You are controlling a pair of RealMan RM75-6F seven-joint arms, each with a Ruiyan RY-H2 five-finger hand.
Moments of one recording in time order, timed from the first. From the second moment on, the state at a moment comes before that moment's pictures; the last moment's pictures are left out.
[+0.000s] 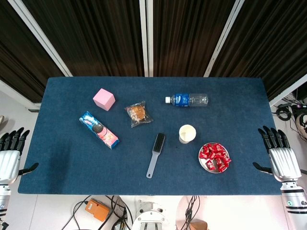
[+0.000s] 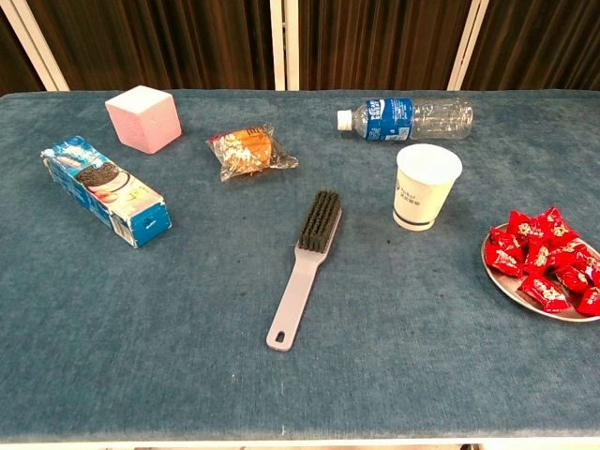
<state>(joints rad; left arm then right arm) -0.05 -1.13 -0.04 -1.59 1.46 1.51 0.12 0.12 -1.09 0.06 -1.67 -1.51 1.43 -0.12</state>
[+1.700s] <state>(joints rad) -0.03 -1.15 -0.04 -1.56 1.45 1.52 0.09 0.46 -1.34 0.09 -1.49 -1.21 0.90 -0.21</state>
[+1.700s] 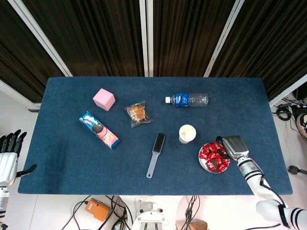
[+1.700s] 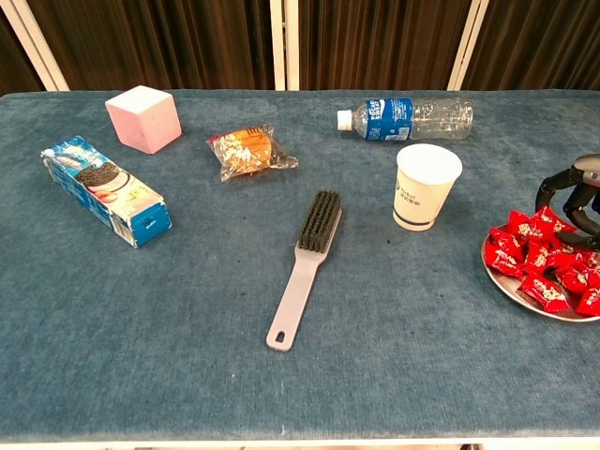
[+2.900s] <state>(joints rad) -0.03 -1.15 -0.05 -1.55 1.44 1.52 0.09 0.71 -1.39 0.20 -1.55 -1.21 0.85 -0.22</state>
